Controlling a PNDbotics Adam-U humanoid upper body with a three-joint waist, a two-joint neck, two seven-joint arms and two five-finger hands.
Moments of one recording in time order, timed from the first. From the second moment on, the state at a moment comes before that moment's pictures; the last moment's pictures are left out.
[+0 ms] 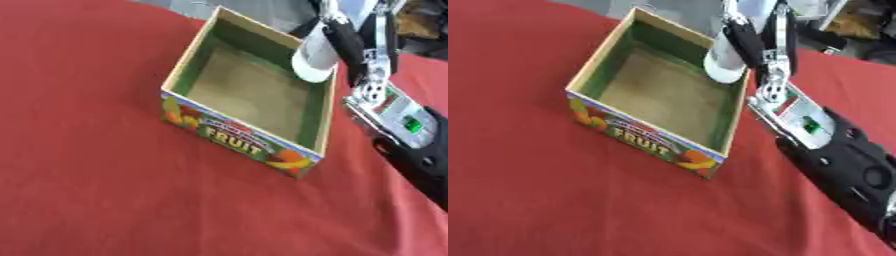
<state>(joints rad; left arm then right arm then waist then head) -0.69 0.31 0.07 -1.98 0.28 -0.11 0.14 -0.57 -0.96 0.12 -1.67 -0.37 -0.10 -0.80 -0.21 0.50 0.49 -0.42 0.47</state>
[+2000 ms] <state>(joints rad) -0.65 0.30 0.08 -1.98 0.28 -0.11 0.15 -0.58 -0.92 0.09 -1.89 -0.30 0.30 -0.35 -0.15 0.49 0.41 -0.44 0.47</state>
